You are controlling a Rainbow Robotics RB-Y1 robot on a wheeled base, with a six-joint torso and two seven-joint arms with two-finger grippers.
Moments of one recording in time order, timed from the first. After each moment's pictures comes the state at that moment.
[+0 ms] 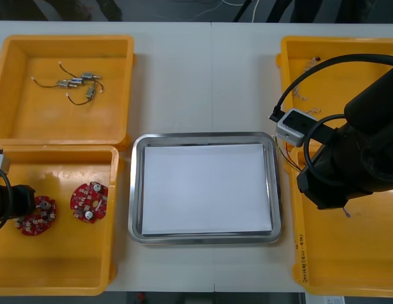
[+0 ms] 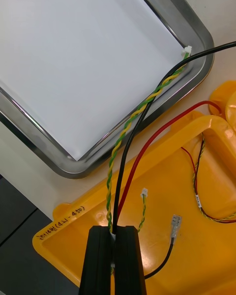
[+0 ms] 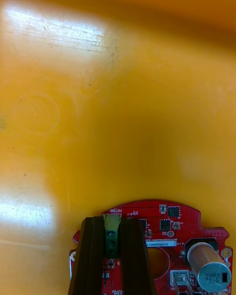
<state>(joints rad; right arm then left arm) -0.65 -0.95 0.37 -2.46 -1.12 1.92 1.19 0.16 0.94 0.01 -1.93 0.77 1.12 -1.07</state>
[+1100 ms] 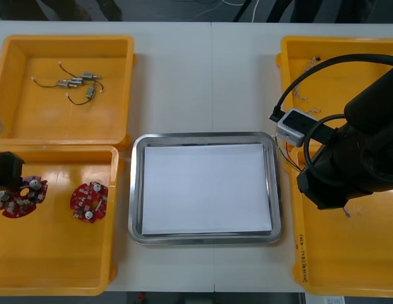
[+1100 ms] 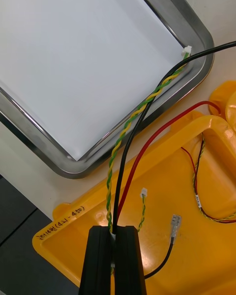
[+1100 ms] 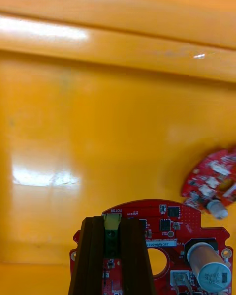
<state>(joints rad) -0.65 -0.95 0.37 -2.46 -1.12 1.92 1.19 -0.08 0.99 0.14 -2.04 1.00 1.64 -1.07</state>
